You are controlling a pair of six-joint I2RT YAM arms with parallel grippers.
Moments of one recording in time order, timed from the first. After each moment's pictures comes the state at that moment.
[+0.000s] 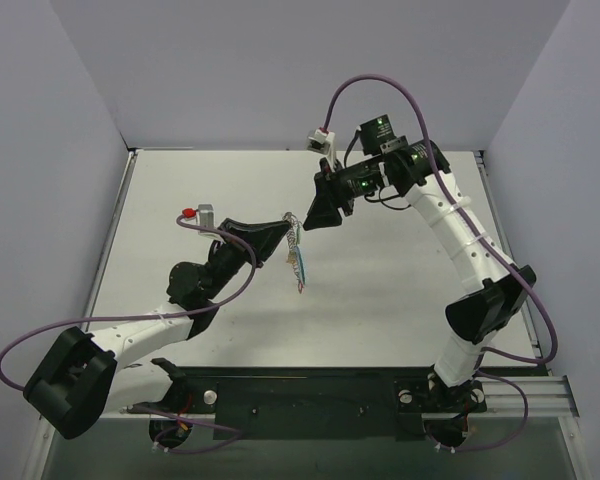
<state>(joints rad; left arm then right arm) -0.64 1.17 0.44 1.24 0.18 -0.83 0.50 1.74 1.97 -1.10 -0.92 -0.31</state>
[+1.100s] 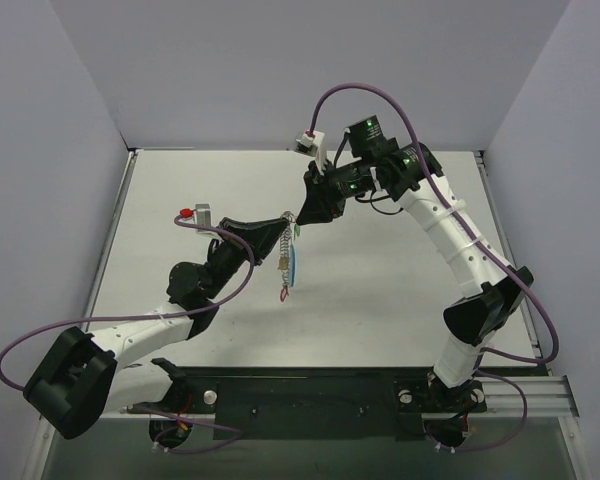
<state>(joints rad) -0.64 1.17 0.44 1.24 0.13 -0.86 0.58 1.74 1.99 -1.04 -0.79 -0.28</state>
